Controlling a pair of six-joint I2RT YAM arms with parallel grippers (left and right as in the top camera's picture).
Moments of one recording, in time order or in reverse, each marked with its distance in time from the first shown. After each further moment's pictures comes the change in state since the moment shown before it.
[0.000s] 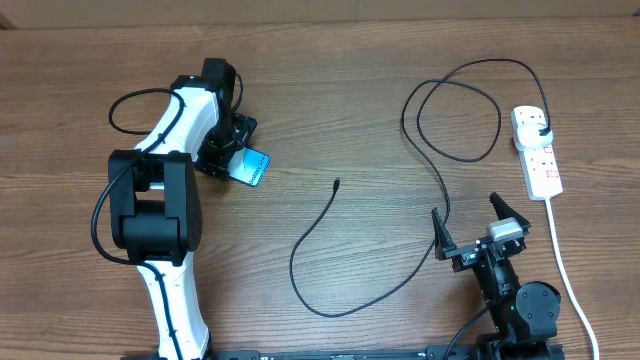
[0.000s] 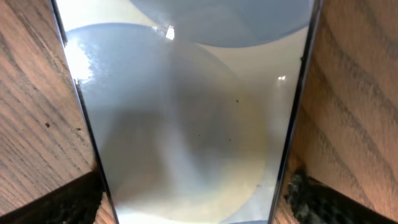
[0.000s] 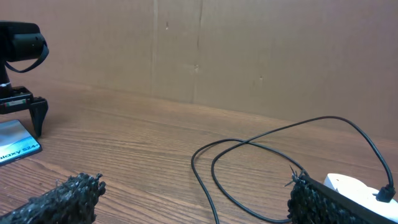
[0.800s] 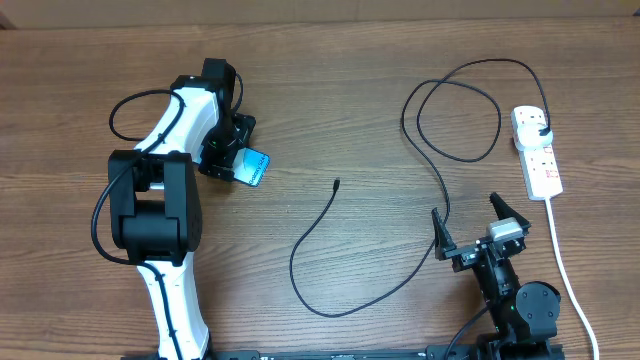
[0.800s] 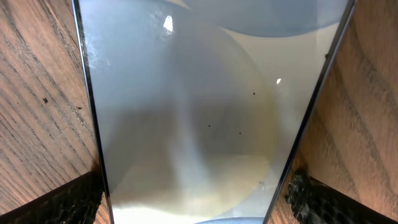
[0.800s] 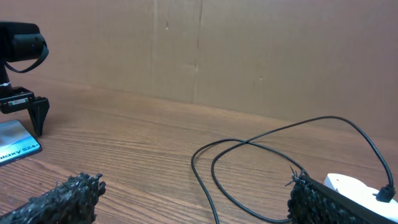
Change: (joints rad) left arm 0.000 0.000 -0.002 -0.003 0.026 -0.113; right arm 0.000 0.000 0.000 0.000 0.000 0.000
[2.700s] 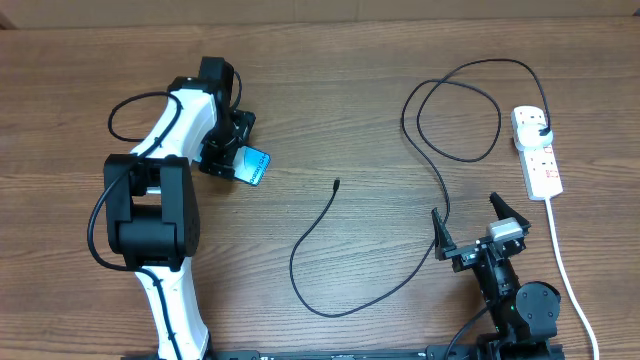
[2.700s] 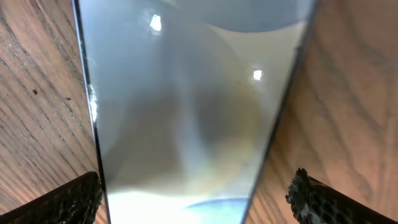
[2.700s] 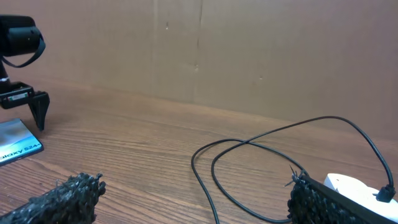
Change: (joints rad) left arm 0.002 -0.041 -0.021 0.041 0.016 -0.006; right arm 0.000 0.000 0.000 0.000 0.000 0.000
